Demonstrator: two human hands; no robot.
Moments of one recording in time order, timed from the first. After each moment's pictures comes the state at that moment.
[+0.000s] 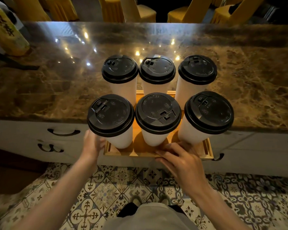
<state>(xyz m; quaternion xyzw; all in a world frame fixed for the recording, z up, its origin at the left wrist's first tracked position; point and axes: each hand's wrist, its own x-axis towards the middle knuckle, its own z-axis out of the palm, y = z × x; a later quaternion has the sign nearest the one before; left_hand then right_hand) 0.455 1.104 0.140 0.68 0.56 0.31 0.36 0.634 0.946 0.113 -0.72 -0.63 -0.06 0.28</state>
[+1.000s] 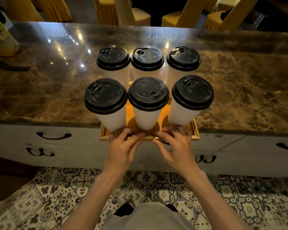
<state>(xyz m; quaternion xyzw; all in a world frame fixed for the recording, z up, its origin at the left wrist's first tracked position) 0.512 1.089 0.098 0.89 0.29 0.31 0.17 0.669 0.984 0.095 -0.76 -0.55 -0.08 0.34</state>
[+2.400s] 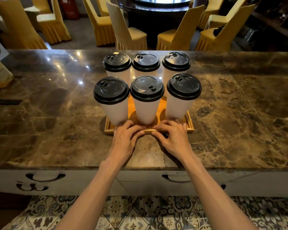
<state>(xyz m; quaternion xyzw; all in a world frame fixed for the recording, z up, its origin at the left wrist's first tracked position) 0.597 1.209 0.129 0.89 0.31 0.24 0.22 0.748 1.109 0.119 -0.78 -0.52 0.02 0.33</state>
